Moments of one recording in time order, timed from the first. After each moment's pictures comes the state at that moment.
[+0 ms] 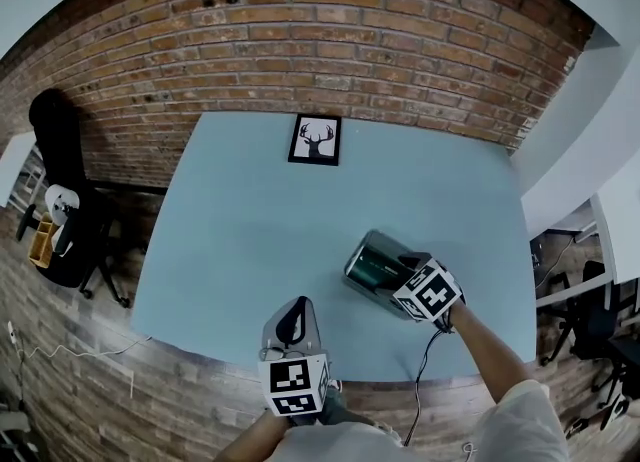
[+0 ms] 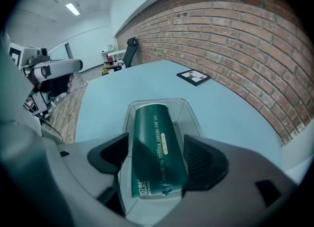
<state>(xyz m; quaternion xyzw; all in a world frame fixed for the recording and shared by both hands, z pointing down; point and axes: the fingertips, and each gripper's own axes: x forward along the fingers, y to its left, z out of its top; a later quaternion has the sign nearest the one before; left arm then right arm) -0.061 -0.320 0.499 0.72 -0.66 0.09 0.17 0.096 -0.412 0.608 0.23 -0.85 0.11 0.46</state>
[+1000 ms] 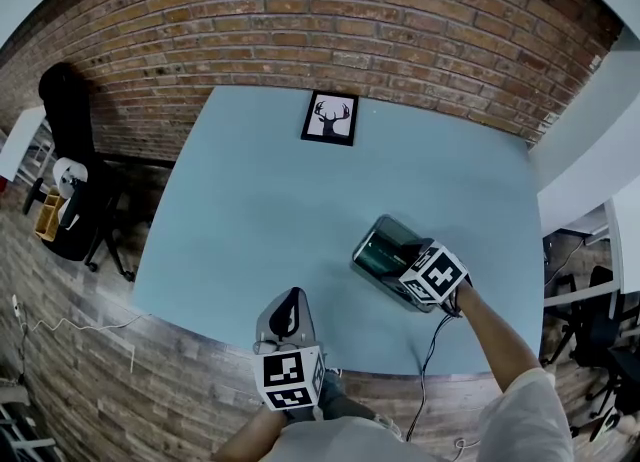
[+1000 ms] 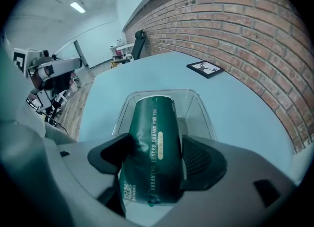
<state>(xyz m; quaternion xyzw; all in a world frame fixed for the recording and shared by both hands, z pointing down) -0.080 -0.309 0.515 0.69 -0.70 0.09 0.19 0.089 -0.416 0.634 0.16 -0.85 0.13 0.49</state>
